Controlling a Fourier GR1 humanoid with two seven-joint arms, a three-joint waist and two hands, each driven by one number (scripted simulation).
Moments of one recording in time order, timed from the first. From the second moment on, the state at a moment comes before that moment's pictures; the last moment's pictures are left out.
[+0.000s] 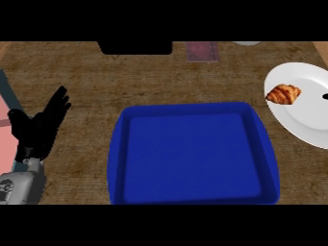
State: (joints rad) left arm -0.17 0.22 0.07 -1.42 0.05 0.01 0.18; right arm -0.66 -0.61 -0.55 -0.62 0.41 0.13 -0.62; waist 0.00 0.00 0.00
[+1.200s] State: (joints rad) left arm -0.17 0.20 0.07 -1.42 0.02 0.00 0.17; right arm -0.59 -0.85 -0.63 -0.34 0.18 0.49 -0.64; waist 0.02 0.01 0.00
